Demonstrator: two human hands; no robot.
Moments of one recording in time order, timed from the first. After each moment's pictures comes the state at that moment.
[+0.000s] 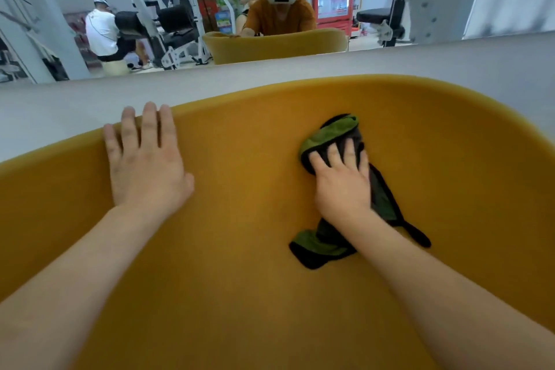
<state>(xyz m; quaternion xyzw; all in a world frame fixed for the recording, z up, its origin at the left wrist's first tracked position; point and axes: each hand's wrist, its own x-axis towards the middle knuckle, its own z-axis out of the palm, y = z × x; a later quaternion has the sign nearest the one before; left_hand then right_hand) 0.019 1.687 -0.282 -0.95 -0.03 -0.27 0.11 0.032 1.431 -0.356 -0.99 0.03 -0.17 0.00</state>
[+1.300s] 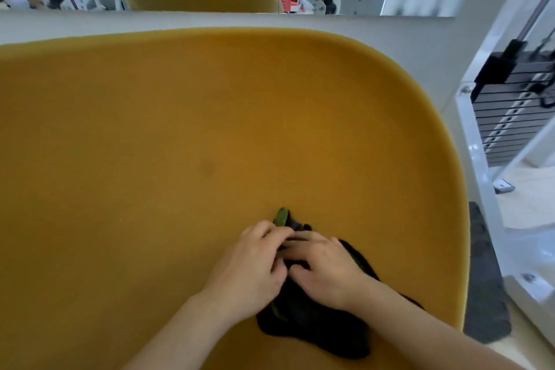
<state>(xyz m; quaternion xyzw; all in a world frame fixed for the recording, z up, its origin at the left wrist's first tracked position) -0.116 1.533 -0.425 -0.91 0.30 0.06 -0.26 -0.152 1.374 -0.423 -0.97 -0.09 0.07 0.22</state>
